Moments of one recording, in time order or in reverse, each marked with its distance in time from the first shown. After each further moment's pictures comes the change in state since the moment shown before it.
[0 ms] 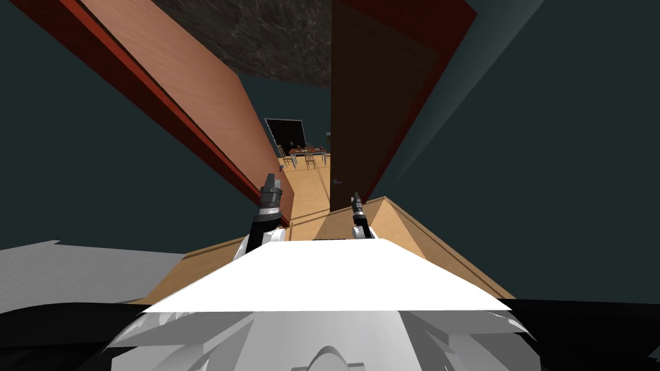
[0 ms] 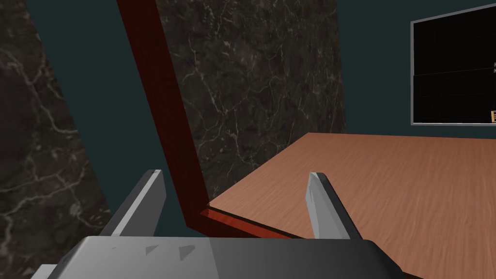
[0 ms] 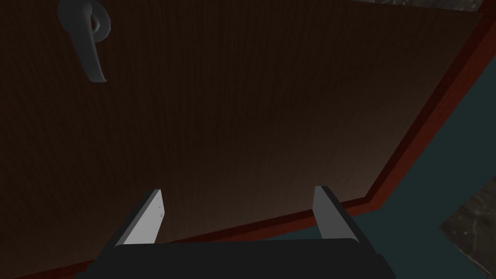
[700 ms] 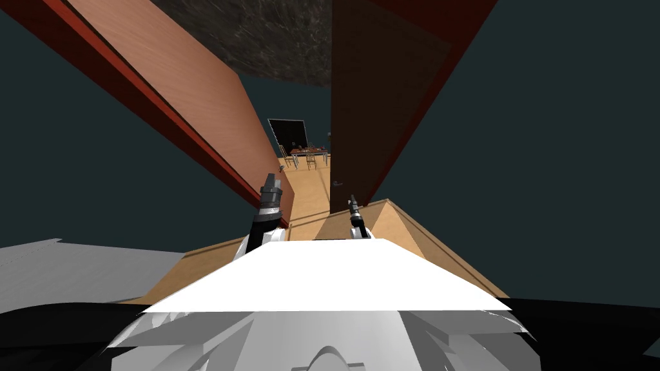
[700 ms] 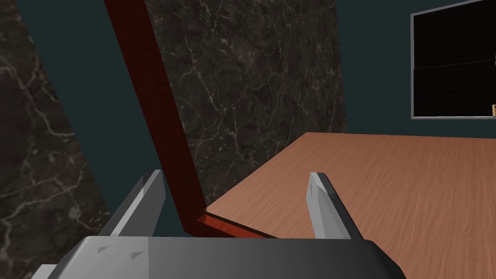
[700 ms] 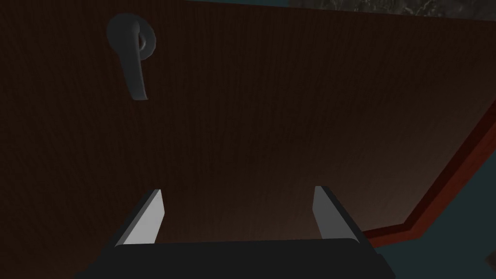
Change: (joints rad) arm -0.063 0.005 0.014 0.176 0.014 -0.036 -0.005
